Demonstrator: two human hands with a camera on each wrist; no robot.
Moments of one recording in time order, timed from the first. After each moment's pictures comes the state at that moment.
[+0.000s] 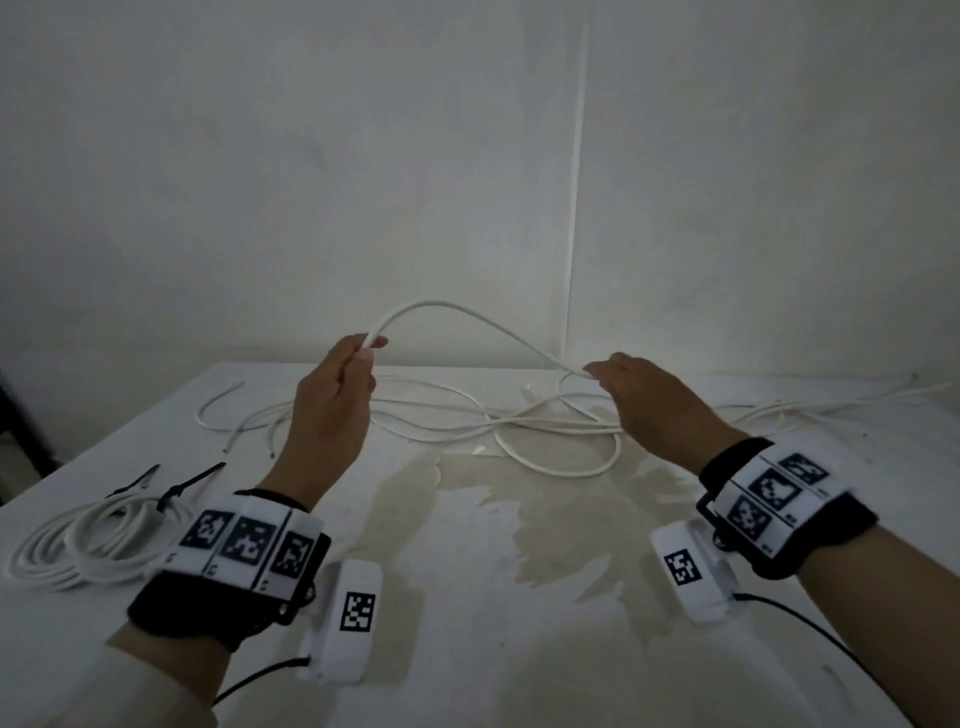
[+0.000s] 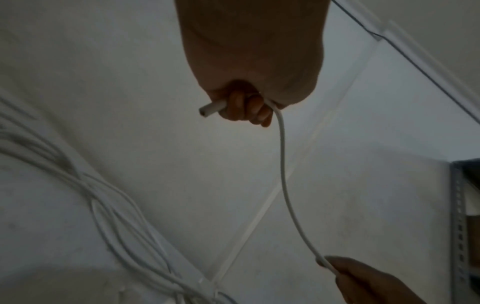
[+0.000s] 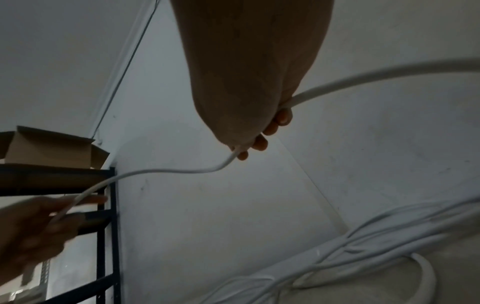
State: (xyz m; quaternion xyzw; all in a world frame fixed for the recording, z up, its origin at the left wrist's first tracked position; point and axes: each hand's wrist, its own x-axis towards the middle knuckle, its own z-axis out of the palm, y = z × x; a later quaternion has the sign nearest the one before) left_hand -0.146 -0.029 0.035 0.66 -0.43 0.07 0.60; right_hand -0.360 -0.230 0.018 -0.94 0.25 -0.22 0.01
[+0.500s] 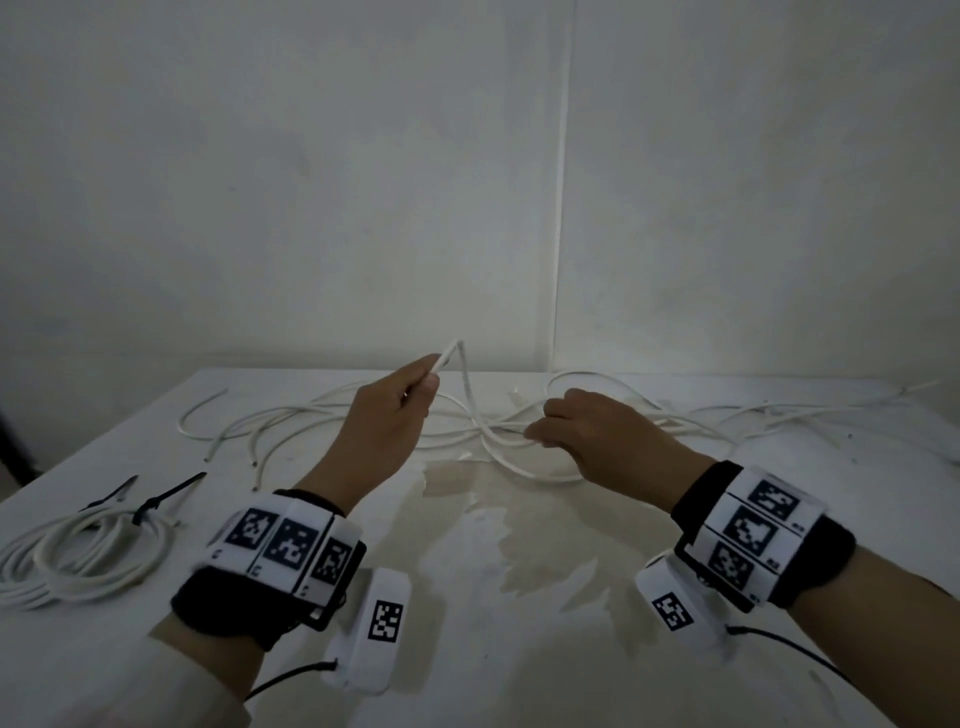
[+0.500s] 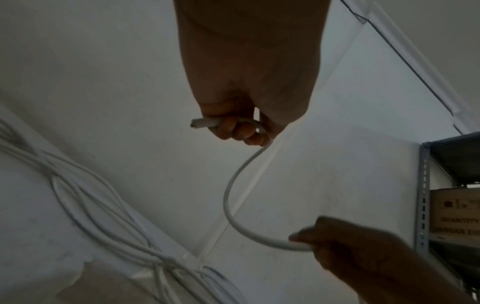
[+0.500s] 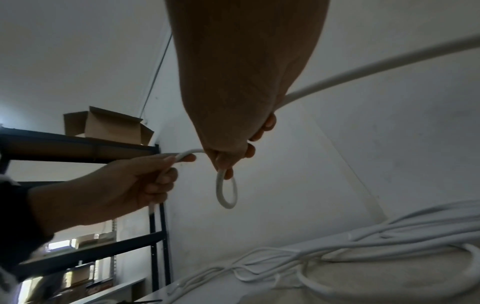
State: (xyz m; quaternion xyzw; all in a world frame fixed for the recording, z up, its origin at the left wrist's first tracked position) left_hand -0.179 -0.056 0.036 0.70 -0.52 0.01 0.49; right_hand -0.355 -0.198 0.014 -0.97 0.04 -0.23 -0.07
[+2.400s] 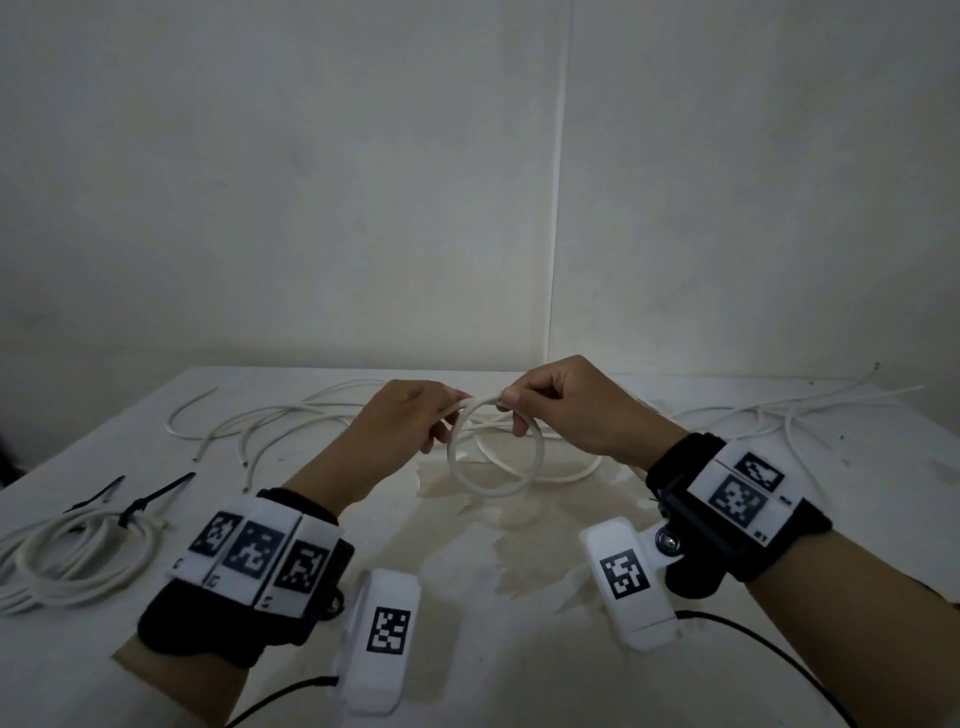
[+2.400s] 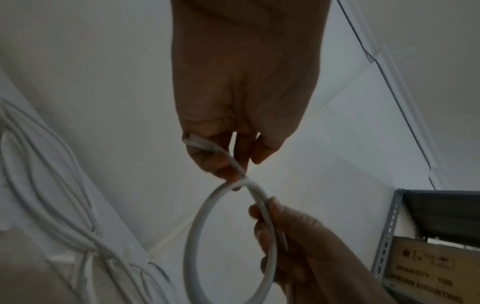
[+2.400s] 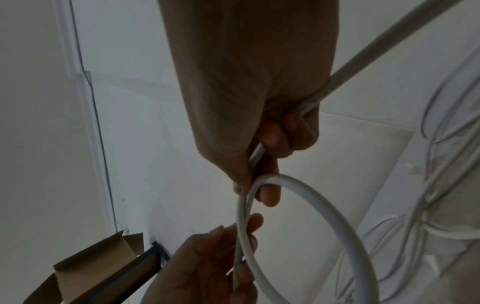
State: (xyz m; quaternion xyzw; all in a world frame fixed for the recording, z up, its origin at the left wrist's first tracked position) left_hand -0.199 -0.051 0.055 0.70 -0.47 -0.21 0.49; right_hand -0.339 -0.170 0.057 -0.86 0.20 -0.24 0.39
